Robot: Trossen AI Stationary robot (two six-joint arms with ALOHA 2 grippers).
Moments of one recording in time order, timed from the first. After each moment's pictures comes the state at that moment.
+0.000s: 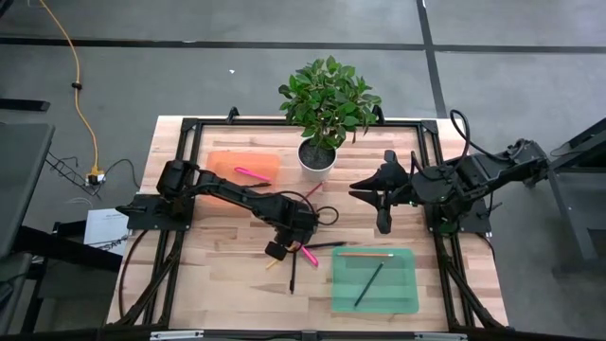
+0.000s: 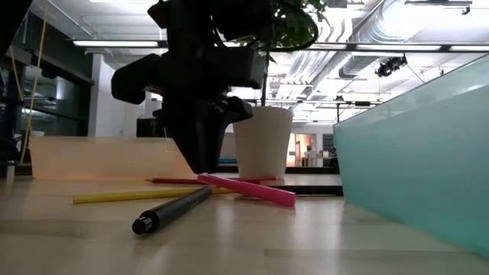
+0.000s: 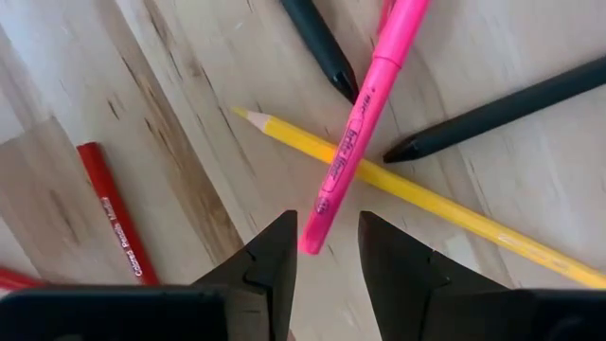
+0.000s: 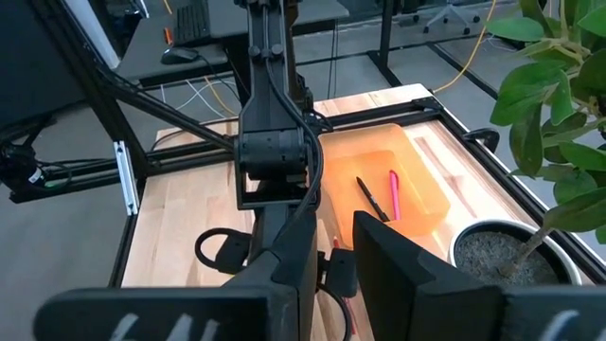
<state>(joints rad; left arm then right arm) -0.06 2.00 1.39 -0.76 0.04 0.28 0.39 1.20 1.42 -0.65 0.49 0.31</state>
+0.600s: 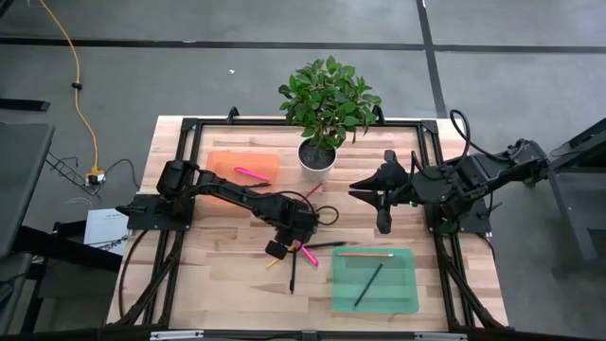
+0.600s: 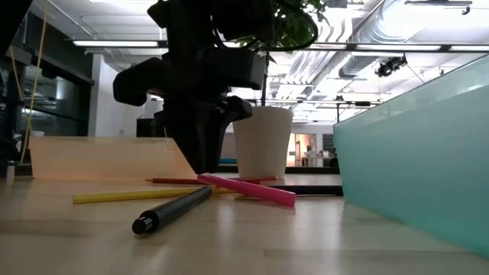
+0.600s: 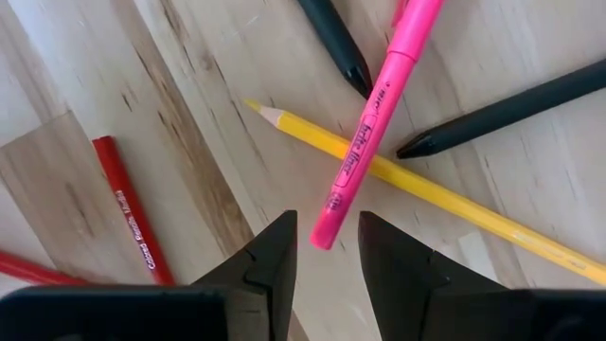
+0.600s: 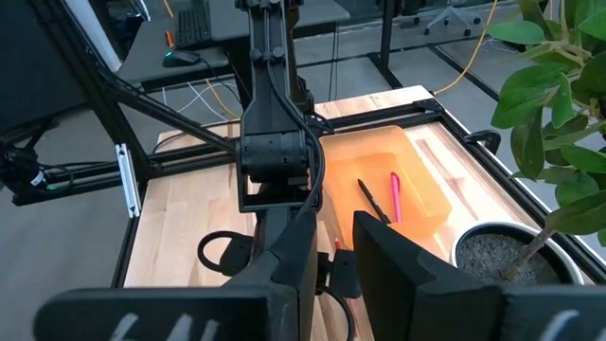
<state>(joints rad) -0.06 2.00 1.39 -0.76 0.02 0.28 0.39 1.20 1.42 -0.64 0.49 0.31</state>
